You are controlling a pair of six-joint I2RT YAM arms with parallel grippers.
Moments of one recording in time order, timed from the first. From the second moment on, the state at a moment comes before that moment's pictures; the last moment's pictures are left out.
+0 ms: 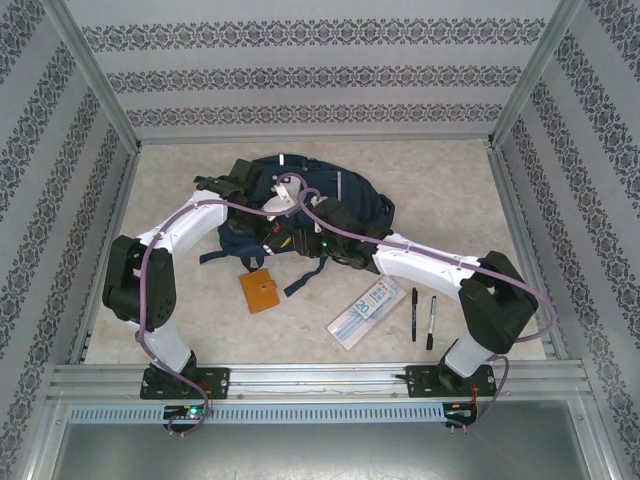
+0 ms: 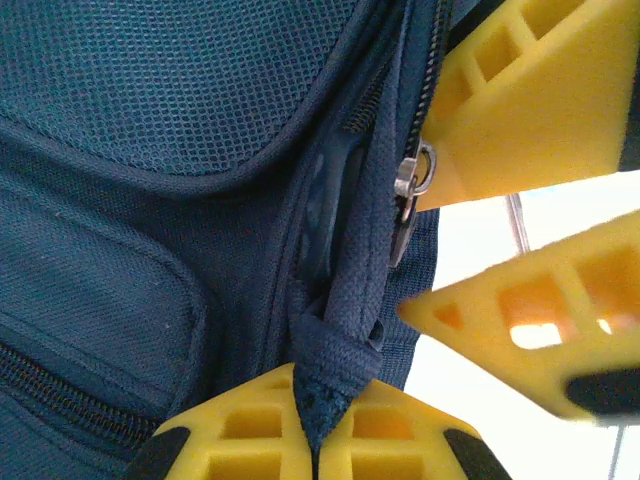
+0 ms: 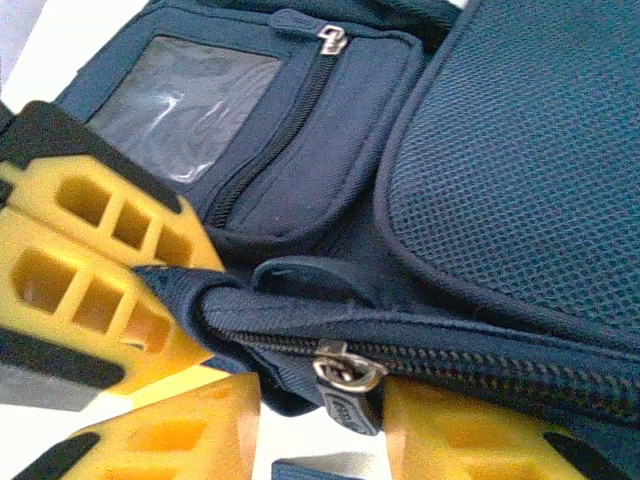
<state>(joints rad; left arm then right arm) -0.31 1.73 1.35 -0.87 0.63 0.52 0.80 1.63 1.10 -0.23 -0.01 0.58</state>
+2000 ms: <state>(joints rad) -0.19 1.80 1.25 -0.61 0.57 1.12 0.48 1.42 0.73 -0.26 -0.39 0.60</state>
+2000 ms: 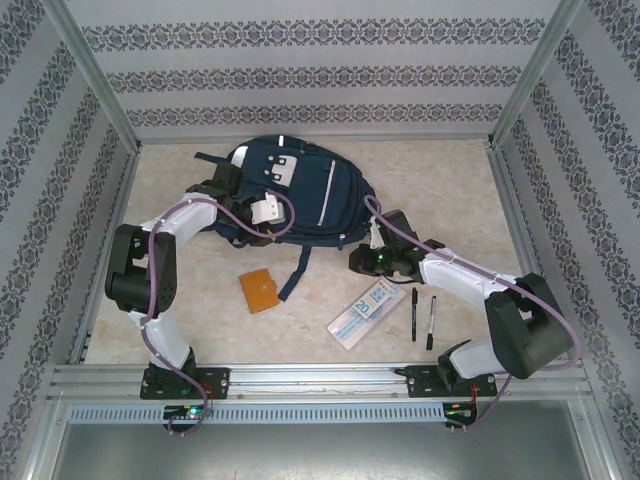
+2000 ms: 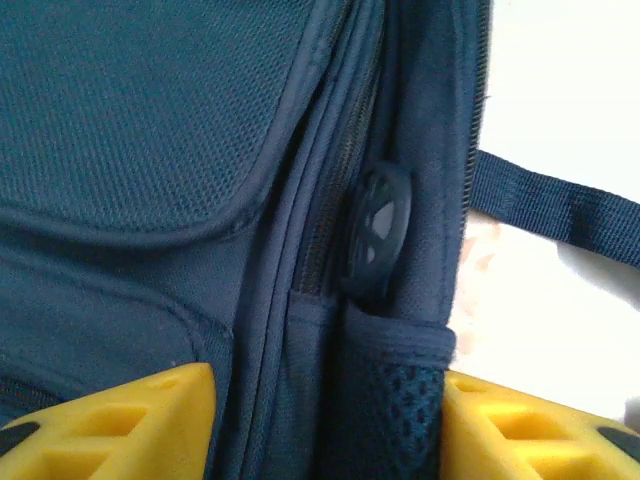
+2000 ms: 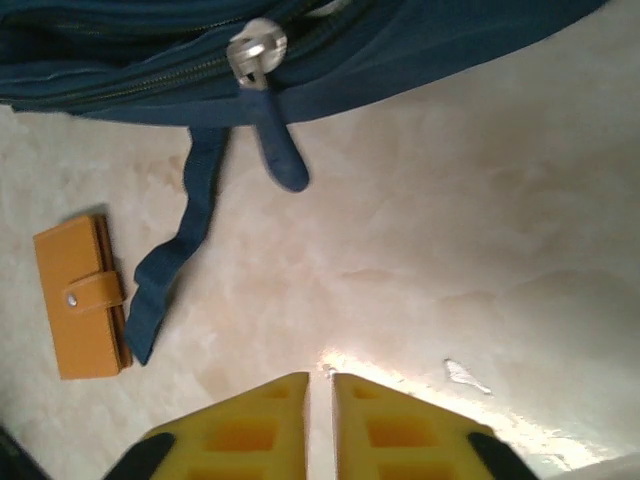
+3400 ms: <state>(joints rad) -0.45 1.88 1.24 -0.46 0.50 1.15 0.54 1.72 0.88 -0.05 -0.24 0.62</state>
